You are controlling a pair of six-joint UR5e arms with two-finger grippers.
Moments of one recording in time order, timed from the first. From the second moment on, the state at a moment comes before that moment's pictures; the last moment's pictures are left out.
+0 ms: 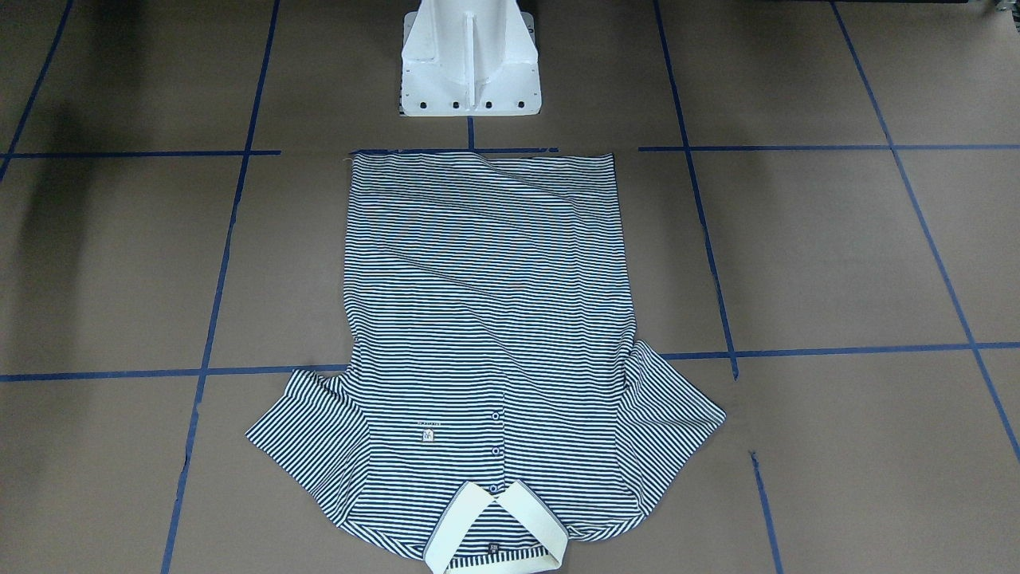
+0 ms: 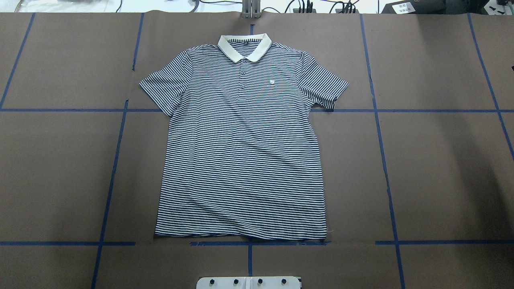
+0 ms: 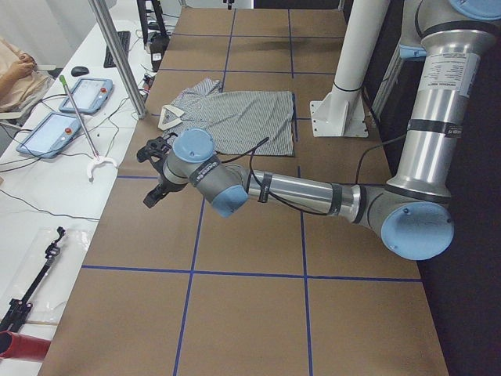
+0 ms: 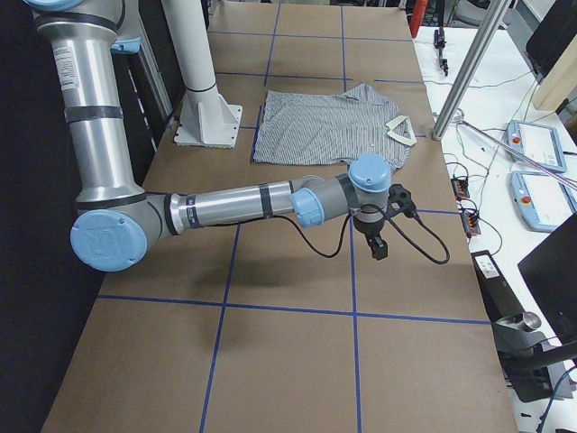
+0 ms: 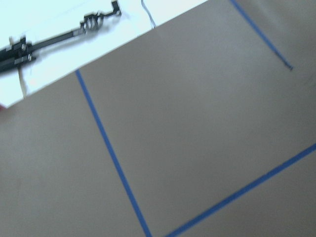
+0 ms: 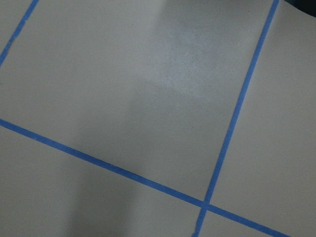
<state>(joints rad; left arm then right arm) -1.48 -1.74 -1.57 -2.32 -2.34 -0.12 1.44 -1.40 1.62 -1.34 2.38 0.04</state>
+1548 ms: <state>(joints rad) -1.26 -1.75 -1.56 -2.43 -2.33 -0.29 0.84 -1.01 1.23 -0.86 1.78 1.23</state>
